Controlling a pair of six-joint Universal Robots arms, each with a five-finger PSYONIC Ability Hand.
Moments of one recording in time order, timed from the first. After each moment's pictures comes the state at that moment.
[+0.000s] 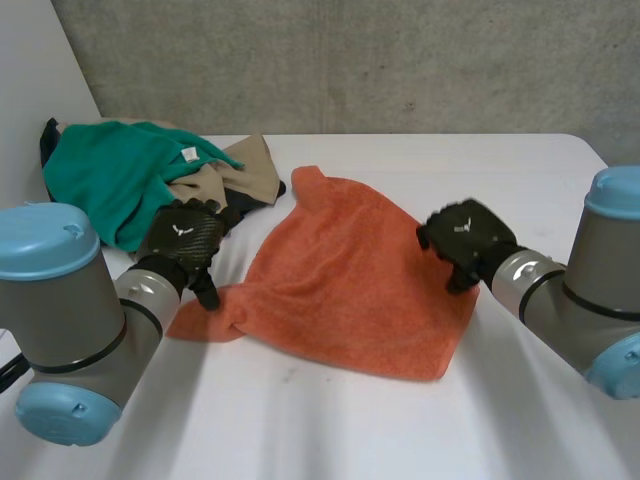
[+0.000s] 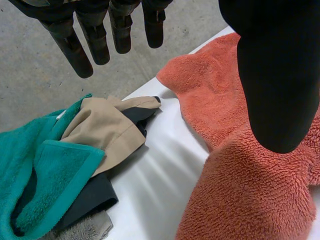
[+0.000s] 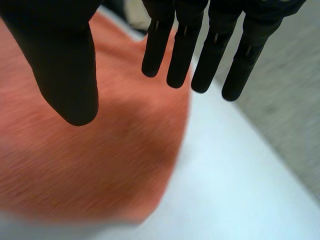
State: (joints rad) left arm 4.27 -1.90 -1.69 3.37 -1.61 3.44; right arm 1.90 -1.12 1.51 -0.01 1.28 2.52; left_hand 0.19 0.20 0.21 0.20 0.04; right_hand 0.62 0.62 0.62 0.62 0.43
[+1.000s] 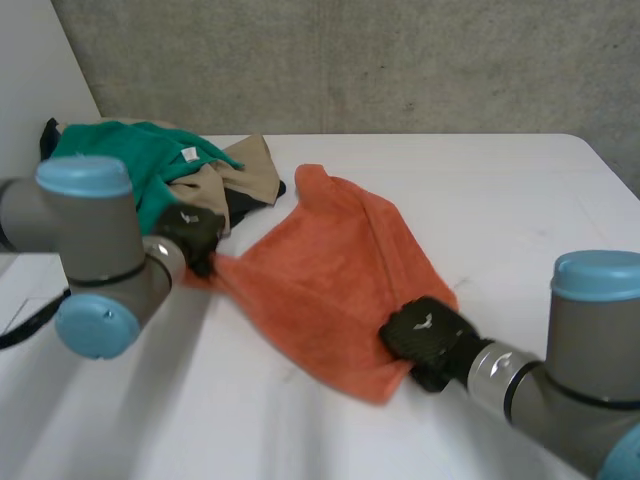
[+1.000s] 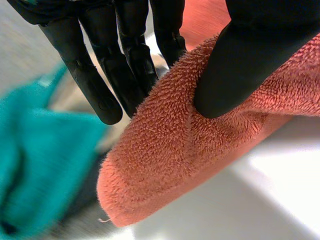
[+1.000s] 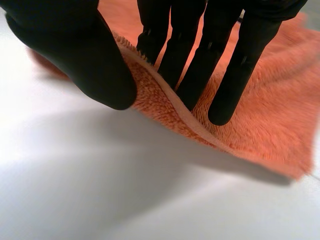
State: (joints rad) left arm 4.33 -2.20 -1.26 3.12 -1.60 3.54; right arm 2.00 -1.16 1.79 -0.03 1.15 2.56; left_hand 1.15 1.19 1.19 1.19 0.98; right_hand 1.13 1.17 1.18 1.19 1.02
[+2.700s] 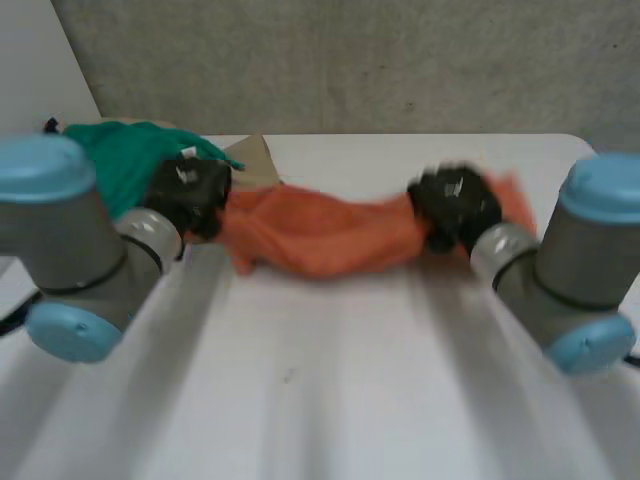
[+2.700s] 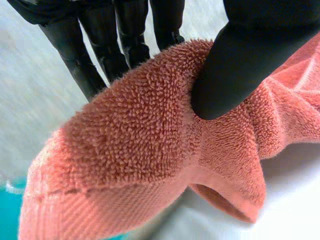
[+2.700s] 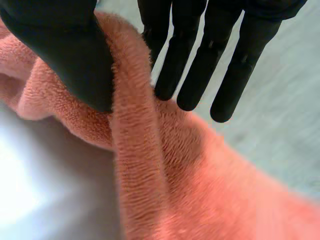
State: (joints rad) left arm 4.31 -2.04 -1.43 3.29 -1.51 3.44; right arm 1.97 -1.07 1.46 -0.22 1.36 2.75; left_hand 1.09 1.11 1.10 1.11 0.92; right_hand 0.99 0.99 1.01 1.02 0.83
